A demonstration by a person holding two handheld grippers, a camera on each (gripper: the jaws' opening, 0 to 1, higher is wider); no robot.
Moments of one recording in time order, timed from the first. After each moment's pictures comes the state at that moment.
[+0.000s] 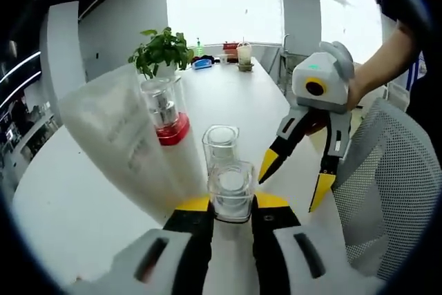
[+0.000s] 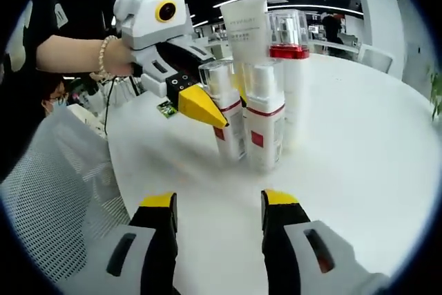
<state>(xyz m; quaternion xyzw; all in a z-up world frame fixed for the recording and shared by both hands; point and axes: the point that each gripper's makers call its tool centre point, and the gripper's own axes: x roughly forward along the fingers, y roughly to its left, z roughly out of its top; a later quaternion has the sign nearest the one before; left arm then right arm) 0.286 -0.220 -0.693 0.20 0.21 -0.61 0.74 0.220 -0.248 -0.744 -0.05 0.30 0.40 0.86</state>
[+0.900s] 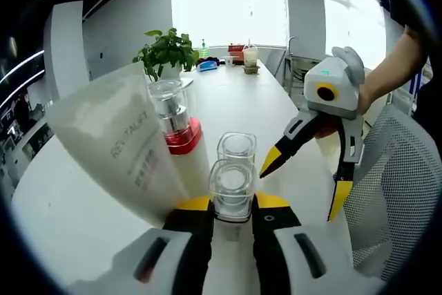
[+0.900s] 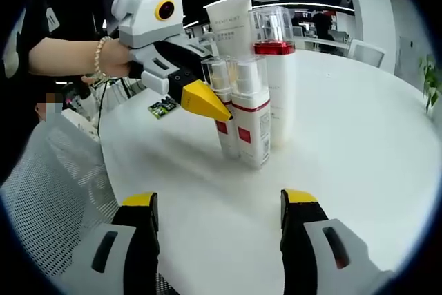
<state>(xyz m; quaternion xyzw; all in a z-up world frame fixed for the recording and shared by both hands) 0.298 -0.228 -0.694 0.19 0.20 -0.60 0.75 0.222 -0.254 -0.746 -0.05 0.31 0.38 0.87</state>
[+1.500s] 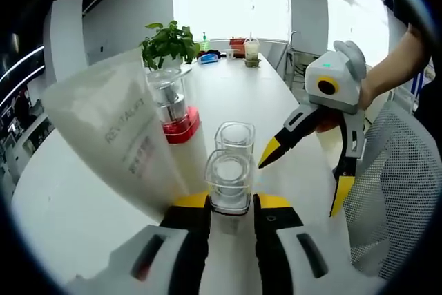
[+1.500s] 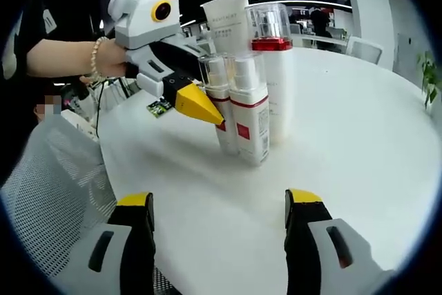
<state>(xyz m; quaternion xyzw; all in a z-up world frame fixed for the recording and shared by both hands) 0.293 -0.224 -0.696 0.20 0.22 -0.59 0.75 0.221 -0.255 -0.747 -0.04 0.31 0.38 0.87</state>
